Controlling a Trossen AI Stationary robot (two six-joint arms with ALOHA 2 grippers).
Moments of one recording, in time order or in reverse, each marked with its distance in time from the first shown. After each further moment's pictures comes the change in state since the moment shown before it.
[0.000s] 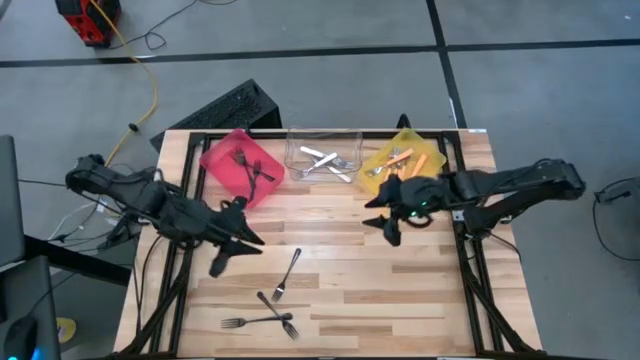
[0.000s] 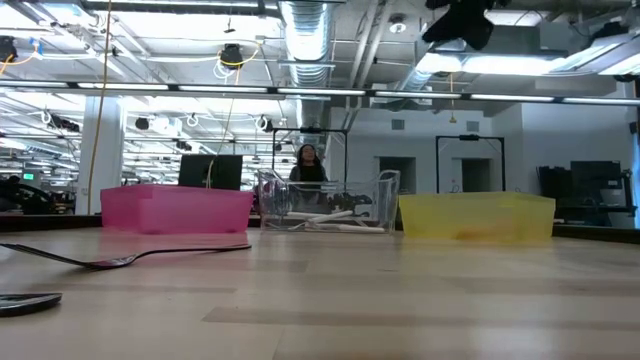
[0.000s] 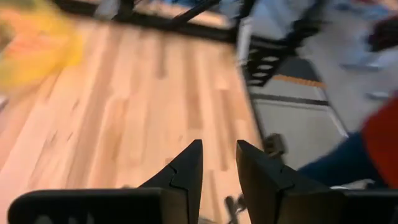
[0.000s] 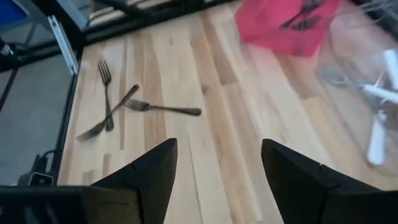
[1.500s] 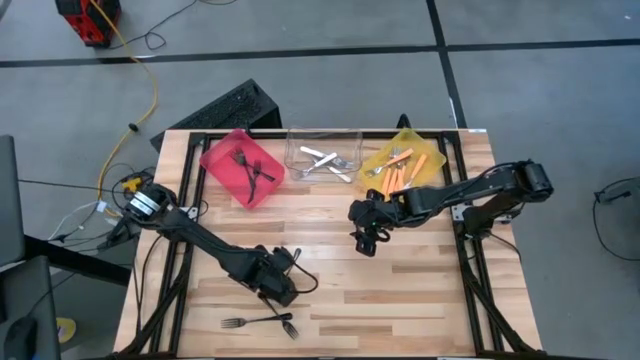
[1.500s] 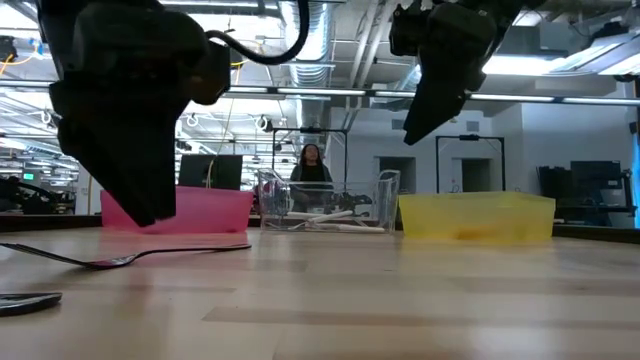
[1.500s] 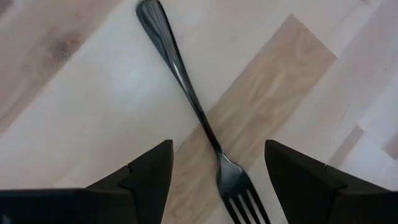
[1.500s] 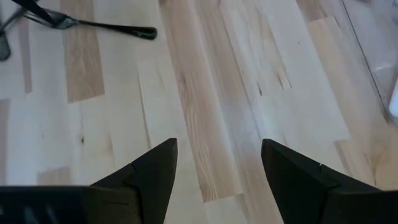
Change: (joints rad) left arm -0.104 0.780 0.000 -0.019 -0.146 -0.808; right arm -0.008 0.352 0.001 -0.008 0.028 -0.028
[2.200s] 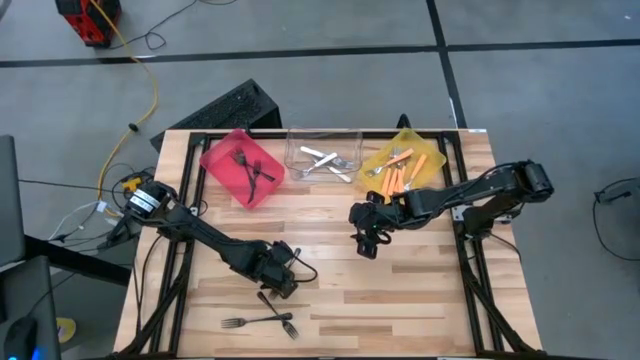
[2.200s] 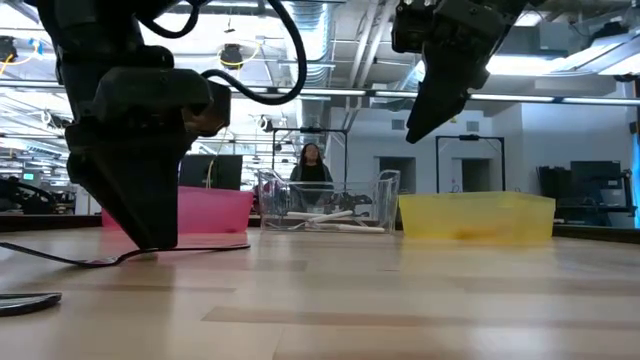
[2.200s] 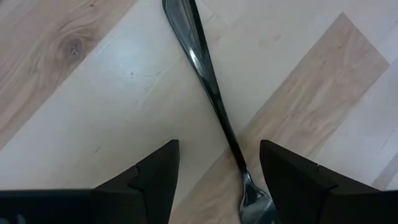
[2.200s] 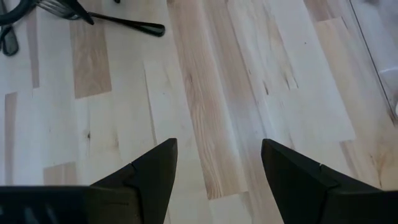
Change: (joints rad) left arm 0.063 -0.006 -0.116 0.133 0.062 0.036; right arm 0.020 0.000 0.000 -0.002 -0.001 -0.002
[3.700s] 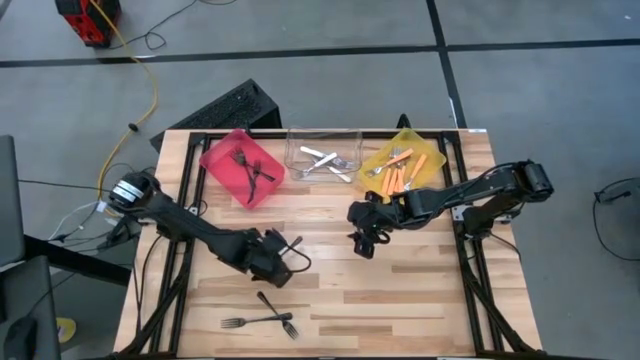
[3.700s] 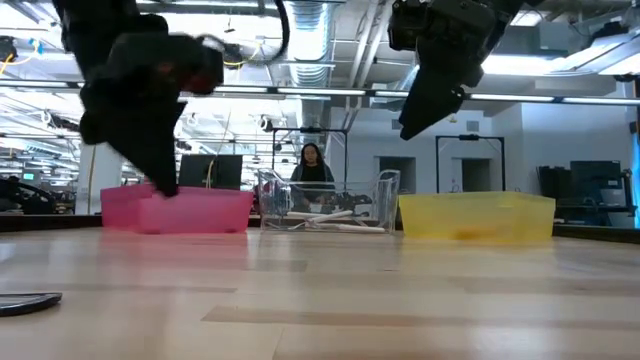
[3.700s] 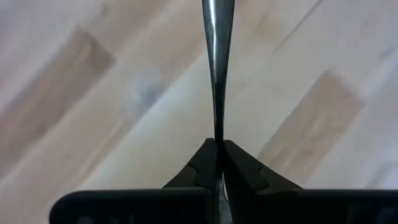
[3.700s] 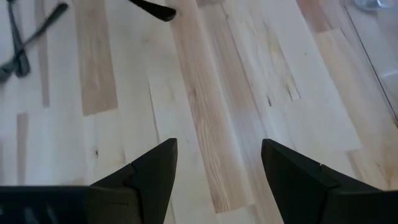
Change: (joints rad) left arm 0.011 -0.160 -0.011 -0.136 -0.128 0.032; right arm -0.002 0.000 -0.001 0.041 0.004 0.029
